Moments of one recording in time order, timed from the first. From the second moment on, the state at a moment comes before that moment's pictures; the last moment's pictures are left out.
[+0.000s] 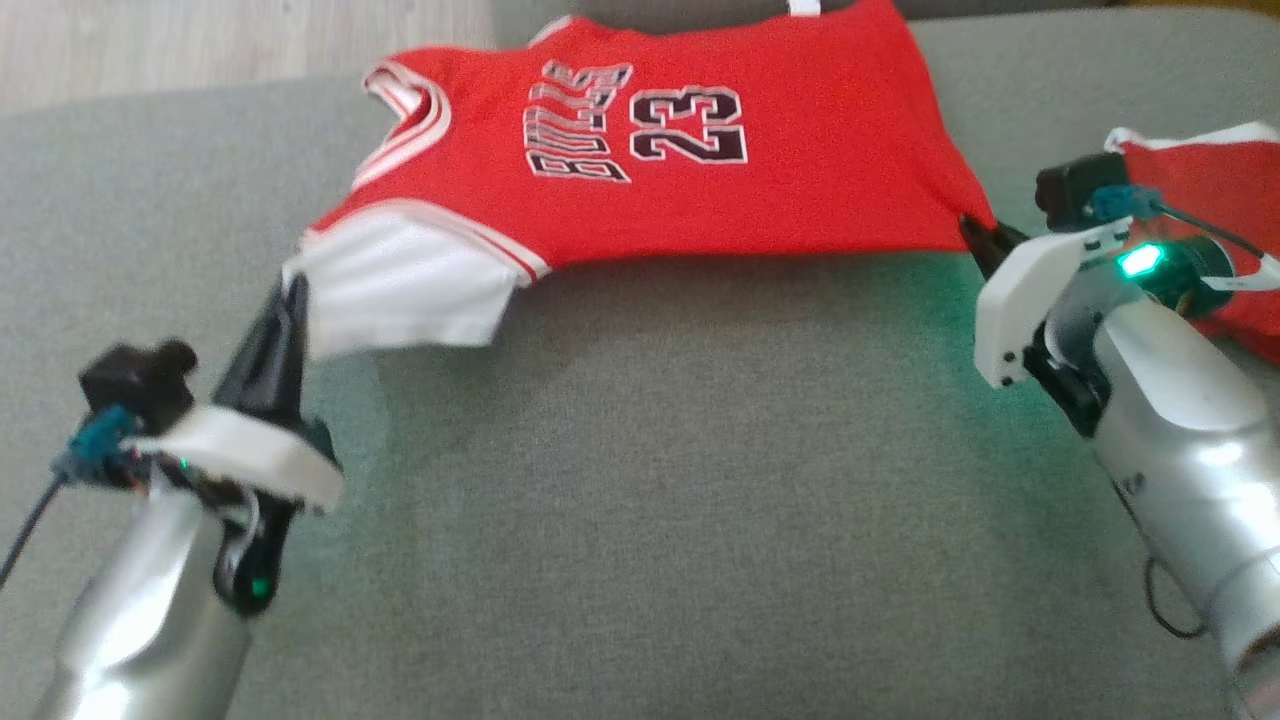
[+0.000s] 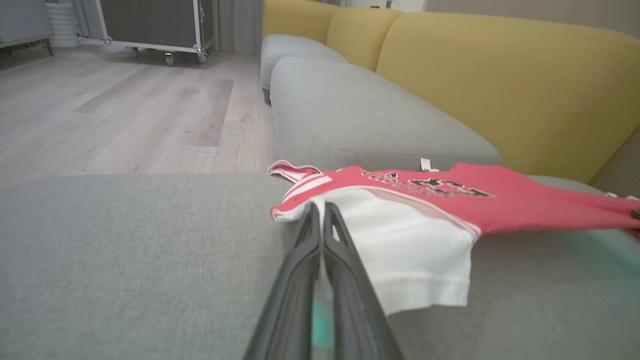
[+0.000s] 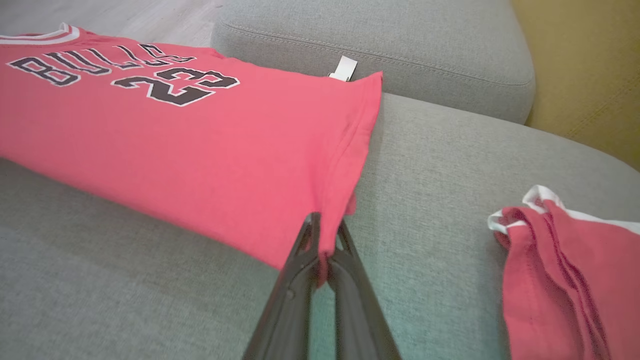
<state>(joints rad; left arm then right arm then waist) -0.47 0.34 -0.37 0.53 -0.60 -0.13 -0.16 -0.87 -0.27 0.61 1.07 0.44 0.13 0.04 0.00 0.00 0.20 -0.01</state>
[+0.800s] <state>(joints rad) 0.05 0.59 -0.45 0.00 -0.81 -0.10 0.19 -0.62 -0.55 0.99 0.69 0.90 0.13 0.30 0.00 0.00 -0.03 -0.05</state>
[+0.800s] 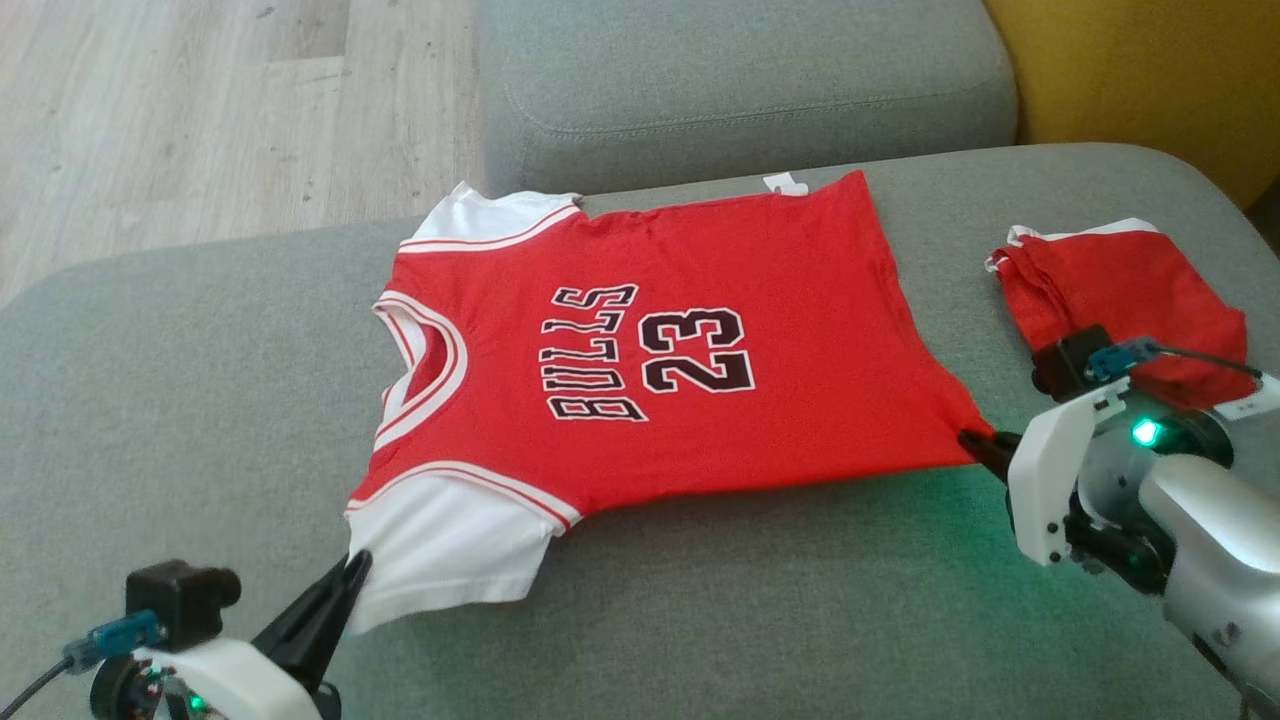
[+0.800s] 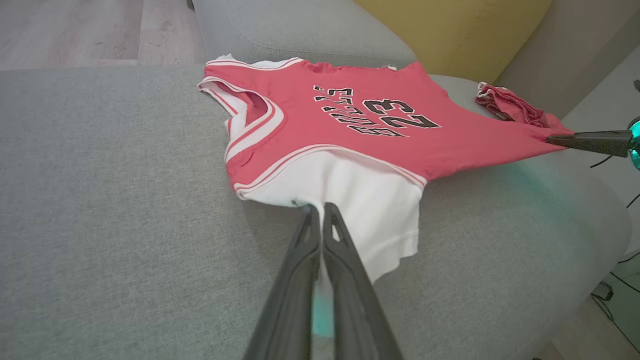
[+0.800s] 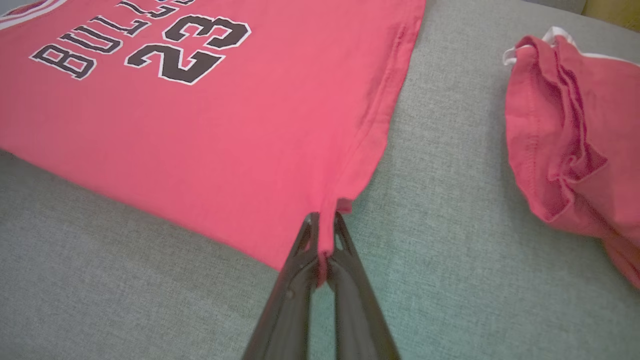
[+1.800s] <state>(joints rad) -0.46 0.57 -0.52 0.27 -0.67 -0.09 0.37 -0.86 -0.42 0.95 0.88 0.90 0.13 0.31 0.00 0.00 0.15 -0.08</state>
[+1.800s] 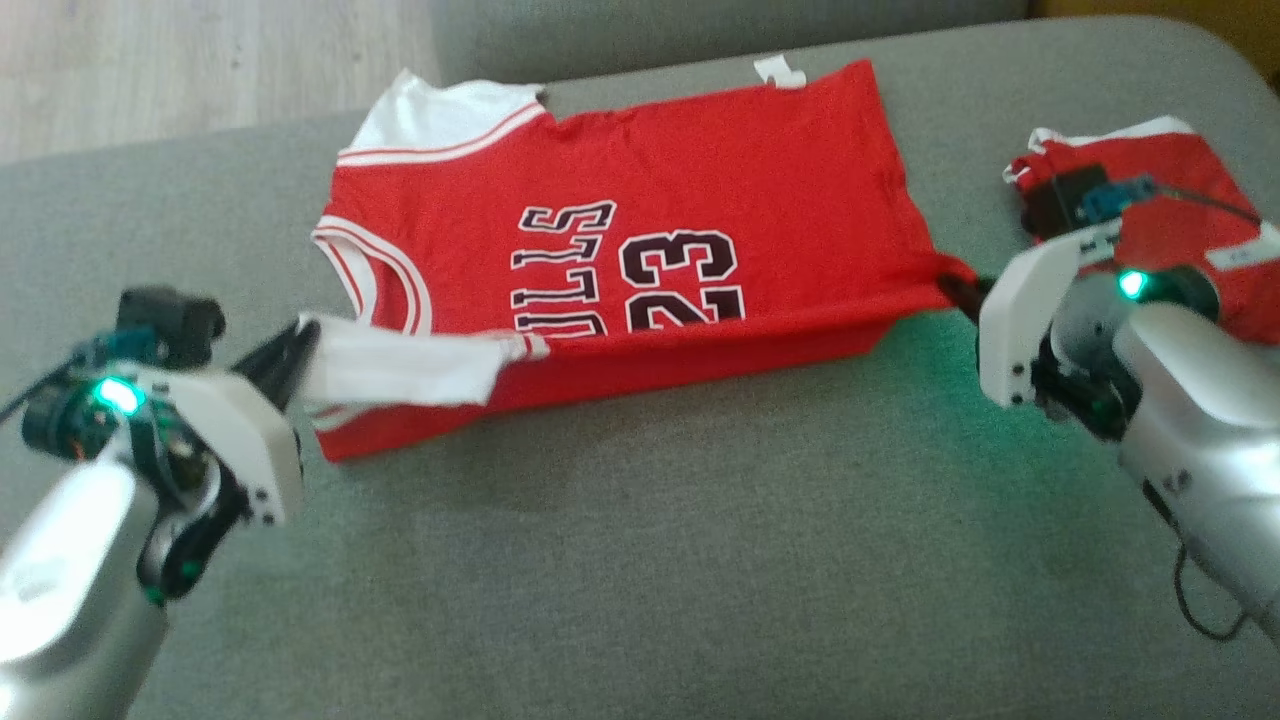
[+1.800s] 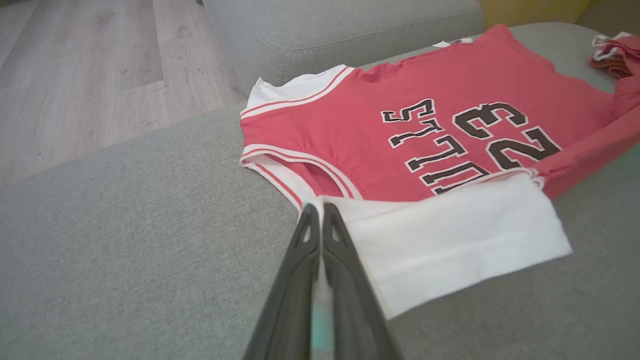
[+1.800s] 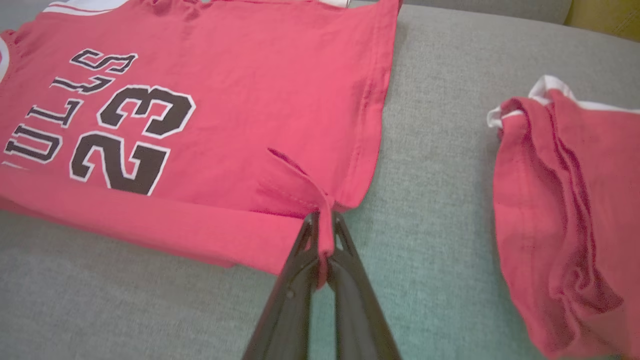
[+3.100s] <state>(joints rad) -0.81 0.34 -0.51 0.65 -0.57 -0.01 -0.25 -1.07 -0.30 0.79 1.16 0.85 0.13 -0.25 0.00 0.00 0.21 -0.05</state>
